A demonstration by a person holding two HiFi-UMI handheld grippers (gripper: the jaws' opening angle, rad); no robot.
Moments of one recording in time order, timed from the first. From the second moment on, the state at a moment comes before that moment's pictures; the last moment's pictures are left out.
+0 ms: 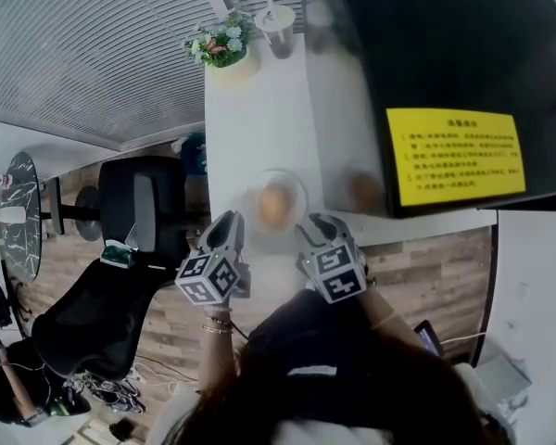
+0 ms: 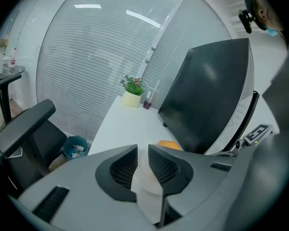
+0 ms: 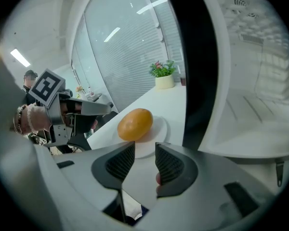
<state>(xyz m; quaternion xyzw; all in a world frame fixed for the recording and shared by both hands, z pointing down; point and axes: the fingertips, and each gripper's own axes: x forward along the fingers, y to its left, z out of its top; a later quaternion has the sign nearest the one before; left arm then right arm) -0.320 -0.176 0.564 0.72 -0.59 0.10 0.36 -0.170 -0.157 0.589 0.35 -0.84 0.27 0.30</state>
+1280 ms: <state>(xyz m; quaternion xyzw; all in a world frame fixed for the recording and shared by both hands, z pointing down) -0.316 -0.199 0.612 0.72 -0.52 0.20 0.41 -0.166 -0.162 0.627 0.38 -0.79 0.38 0.28</state>
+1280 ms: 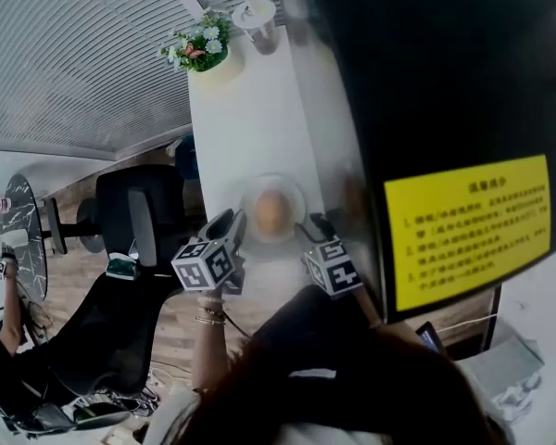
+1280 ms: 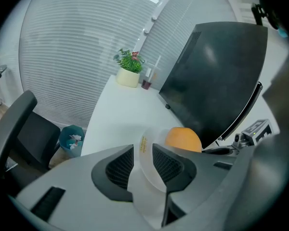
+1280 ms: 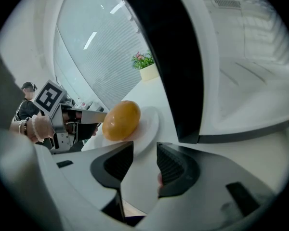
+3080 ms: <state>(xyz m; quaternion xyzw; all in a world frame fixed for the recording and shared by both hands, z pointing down) -0.310 -0.192 0.626 0.70 -0.50 0.19 0.48 -0.167 -0.179 0.630 0.41 -0.75 0.46 0.24</state>
